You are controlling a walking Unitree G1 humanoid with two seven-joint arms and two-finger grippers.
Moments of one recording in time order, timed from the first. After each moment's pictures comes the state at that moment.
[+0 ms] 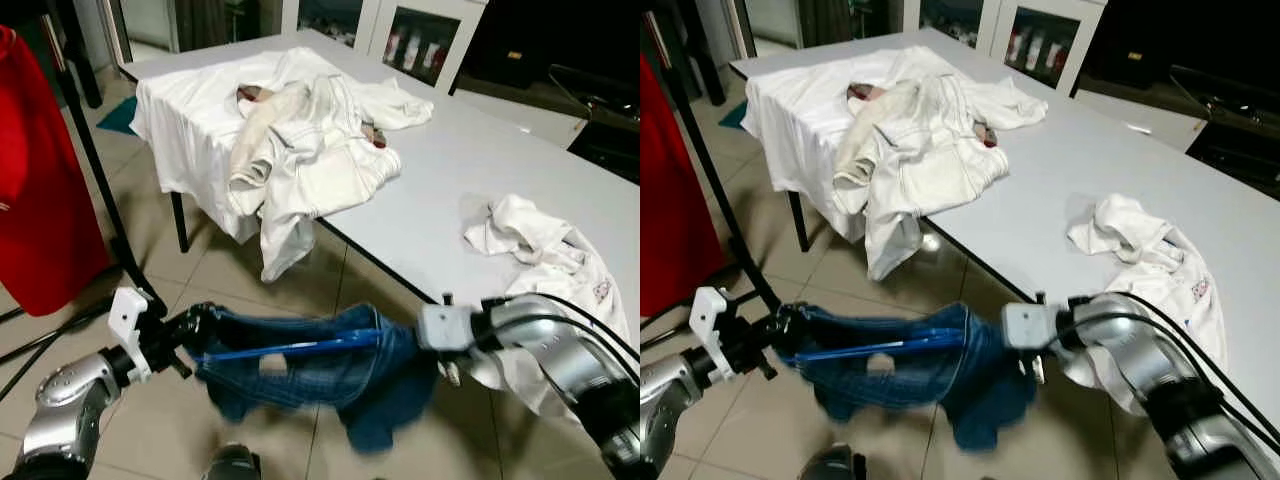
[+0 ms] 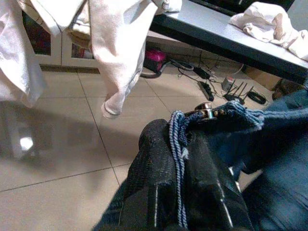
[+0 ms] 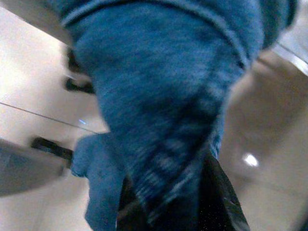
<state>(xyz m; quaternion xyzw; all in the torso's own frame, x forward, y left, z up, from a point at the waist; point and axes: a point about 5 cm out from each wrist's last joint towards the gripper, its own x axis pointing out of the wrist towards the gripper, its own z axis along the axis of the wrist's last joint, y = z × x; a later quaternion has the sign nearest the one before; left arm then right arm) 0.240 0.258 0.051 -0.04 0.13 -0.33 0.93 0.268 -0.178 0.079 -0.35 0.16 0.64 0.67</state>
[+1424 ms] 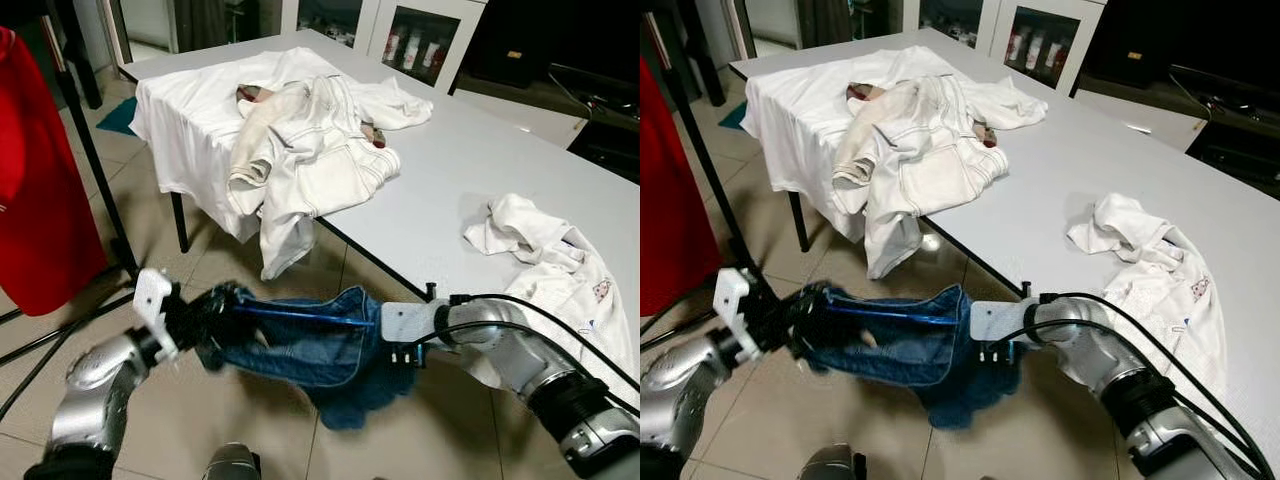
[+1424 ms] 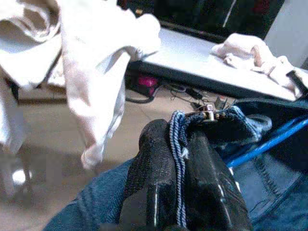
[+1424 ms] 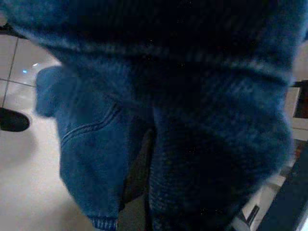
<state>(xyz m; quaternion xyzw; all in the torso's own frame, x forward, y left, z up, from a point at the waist) 0.259 0.219 0.072 -0.04 0.06 -0.37 0.93 0.293 -0.146 0.058 -0.49 0.19 0.50 0.69</state>
